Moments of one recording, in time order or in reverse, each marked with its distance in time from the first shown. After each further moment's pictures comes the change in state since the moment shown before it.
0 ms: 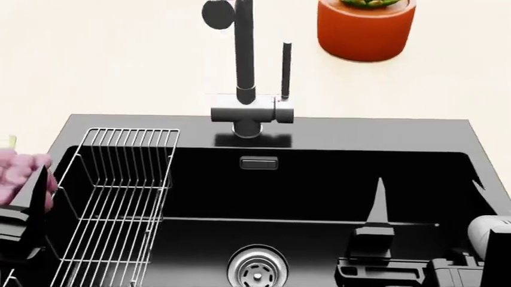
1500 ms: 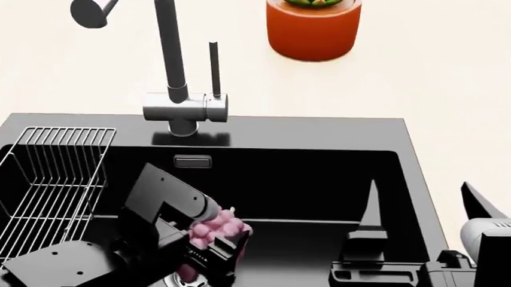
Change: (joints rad) left arm -0.287 0.237 0.804 -0.977 0.473 0.439 0.556; right arm -0.007 0.018 -0.029 -0.004 0.008 -0.026 0.011
